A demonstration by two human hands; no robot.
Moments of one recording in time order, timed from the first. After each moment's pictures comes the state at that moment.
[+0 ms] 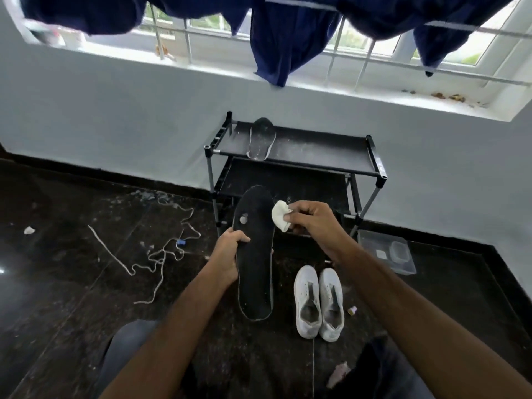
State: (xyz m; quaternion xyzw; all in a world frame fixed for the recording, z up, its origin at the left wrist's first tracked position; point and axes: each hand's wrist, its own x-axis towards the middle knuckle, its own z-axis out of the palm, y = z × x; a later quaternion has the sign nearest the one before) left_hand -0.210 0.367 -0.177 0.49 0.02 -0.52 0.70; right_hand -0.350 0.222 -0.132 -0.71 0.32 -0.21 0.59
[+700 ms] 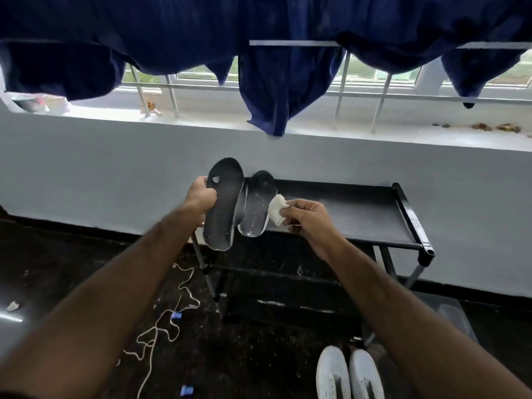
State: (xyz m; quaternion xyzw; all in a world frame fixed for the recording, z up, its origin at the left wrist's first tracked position) left_hand 0.045 0.119 -0.113 0.78 -0.20 -0.22 0.54; right_hand -0.196 0.022 -0.123 -0.60 0.32 -0.25 0.69
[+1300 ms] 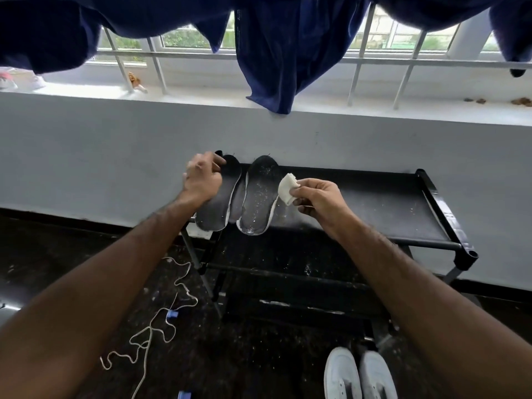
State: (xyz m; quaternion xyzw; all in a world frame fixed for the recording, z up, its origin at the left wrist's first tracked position) left_hand 0.093 0.071 -0.155 0.85 -0.39 0.00 0.35; right_hand -0.158 -0.036 -0.153 -0.58 0.32 -0.28 0.69
